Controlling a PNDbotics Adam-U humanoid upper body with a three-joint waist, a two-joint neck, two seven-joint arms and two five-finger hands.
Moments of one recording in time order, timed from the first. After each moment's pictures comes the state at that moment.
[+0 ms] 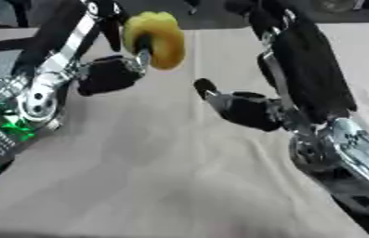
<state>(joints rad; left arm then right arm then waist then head) -0.79 0.87 -0.56 -1.99 -0.09 0.73 0.30 -0.82 -0.43 0.64 -1.99 0.90 0.59 -0.10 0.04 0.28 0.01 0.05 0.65</state>
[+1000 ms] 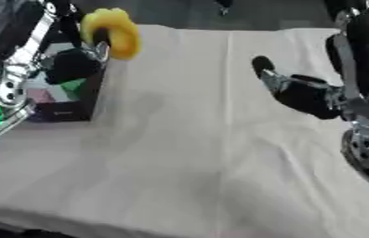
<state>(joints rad) -0.57 1.03 -0.38 -1.99 0.02 0.71 0.39 -0.83 -0.48 0.58 -1.99 0.93 0.64 -0.11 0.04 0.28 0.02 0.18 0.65</state>
